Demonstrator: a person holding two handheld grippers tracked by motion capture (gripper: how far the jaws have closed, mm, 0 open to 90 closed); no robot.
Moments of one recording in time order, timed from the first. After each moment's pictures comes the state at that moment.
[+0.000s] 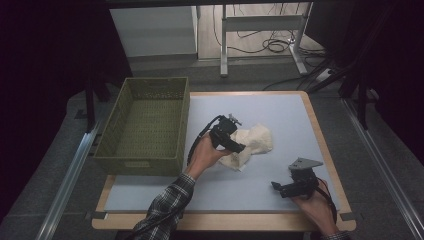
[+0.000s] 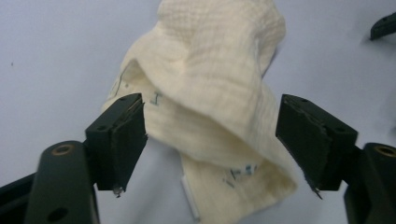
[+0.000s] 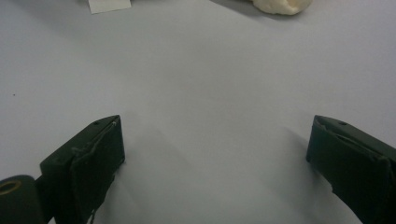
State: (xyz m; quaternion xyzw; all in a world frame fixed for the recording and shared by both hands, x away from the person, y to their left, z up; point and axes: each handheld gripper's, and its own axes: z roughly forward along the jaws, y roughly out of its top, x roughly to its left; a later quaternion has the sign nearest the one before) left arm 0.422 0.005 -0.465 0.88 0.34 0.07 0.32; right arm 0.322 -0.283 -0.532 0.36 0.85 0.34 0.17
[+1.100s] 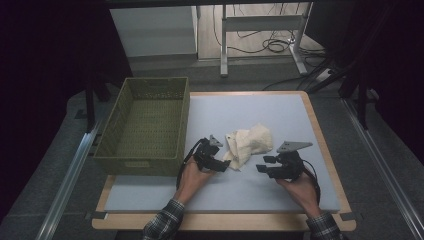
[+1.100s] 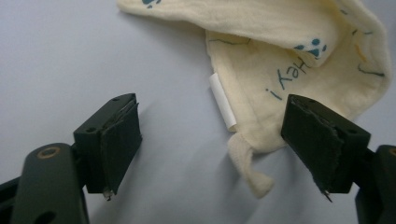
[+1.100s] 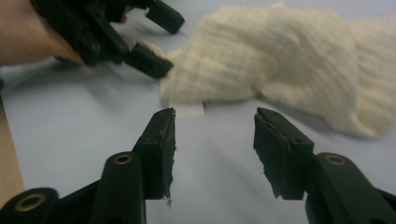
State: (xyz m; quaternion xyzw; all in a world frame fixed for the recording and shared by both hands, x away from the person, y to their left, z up) left arm 0.383 0.049 -0.541 0.85 0.37 0.12 0.37; right arm 0.355 -0.236 -0.493 0.32 0.84 0.42 0.08
